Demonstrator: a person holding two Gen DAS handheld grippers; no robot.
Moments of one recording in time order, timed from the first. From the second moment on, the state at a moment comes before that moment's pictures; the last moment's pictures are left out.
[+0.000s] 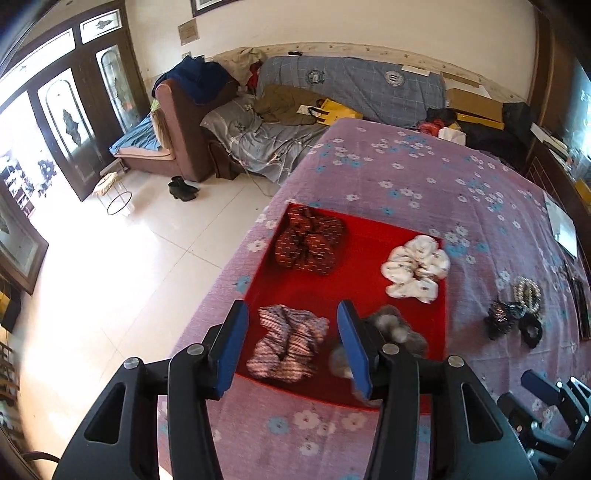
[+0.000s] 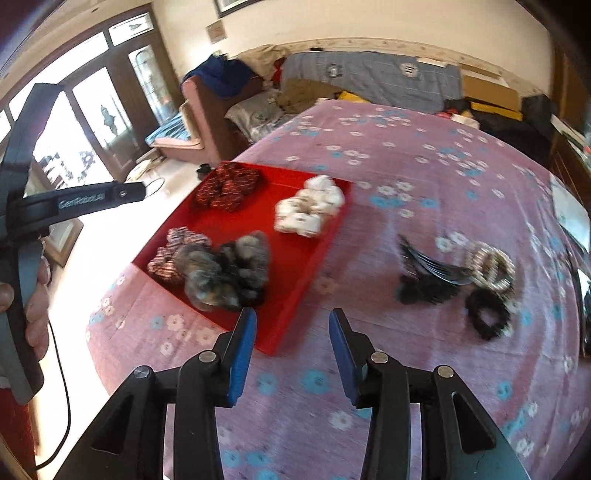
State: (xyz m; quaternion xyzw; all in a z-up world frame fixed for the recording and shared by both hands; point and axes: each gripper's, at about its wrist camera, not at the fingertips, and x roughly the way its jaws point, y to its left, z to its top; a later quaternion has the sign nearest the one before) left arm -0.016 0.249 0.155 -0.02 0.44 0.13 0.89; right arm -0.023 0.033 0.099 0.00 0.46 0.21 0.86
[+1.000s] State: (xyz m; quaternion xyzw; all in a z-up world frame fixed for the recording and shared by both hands) left arm -0.035 0.023 0.124 0.07 0.49 0.01 0.87; right arm -0.034 -0.190 0.081 0.05 0.48 0.00 0.87
